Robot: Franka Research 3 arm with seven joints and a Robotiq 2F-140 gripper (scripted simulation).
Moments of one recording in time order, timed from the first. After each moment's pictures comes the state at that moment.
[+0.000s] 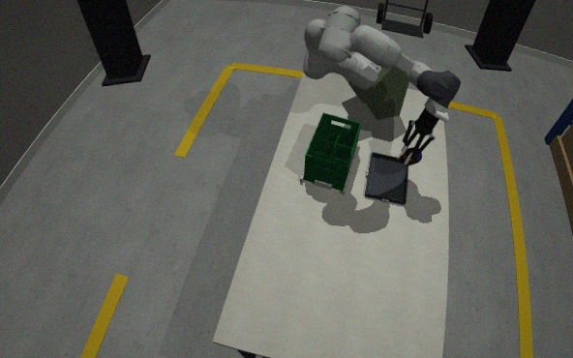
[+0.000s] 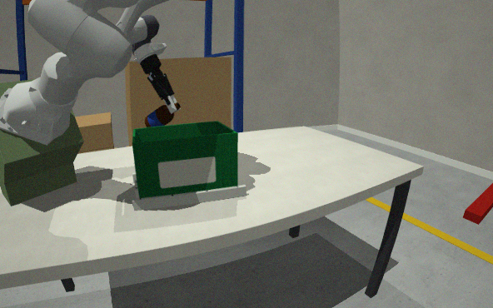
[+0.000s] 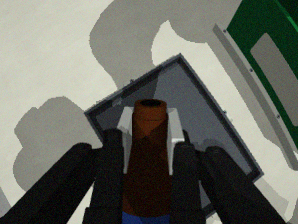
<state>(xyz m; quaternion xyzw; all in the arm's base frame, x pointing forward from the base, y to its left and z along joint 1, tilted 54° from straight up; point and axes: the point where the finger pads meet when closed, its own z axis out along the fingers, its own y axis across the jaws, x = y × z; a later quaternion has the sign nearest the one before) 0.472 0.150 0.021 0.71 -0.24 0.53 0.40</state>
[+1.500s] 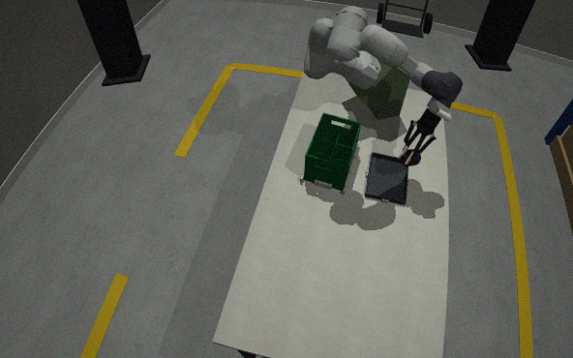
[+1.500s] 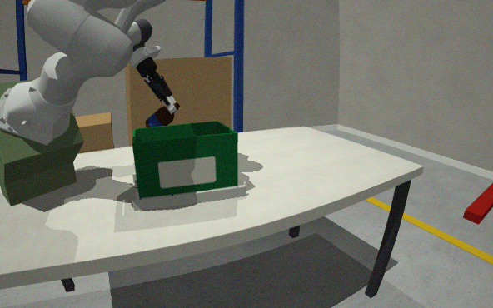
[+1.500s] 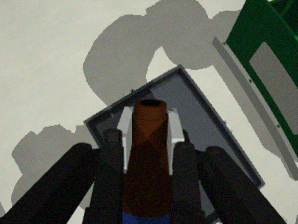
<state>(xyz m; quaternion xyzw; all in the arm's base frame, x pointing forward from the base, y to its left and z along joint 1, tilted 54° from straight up) 0.471 0.150 0.017 0.69 -0.21 0.56 0.41</state>
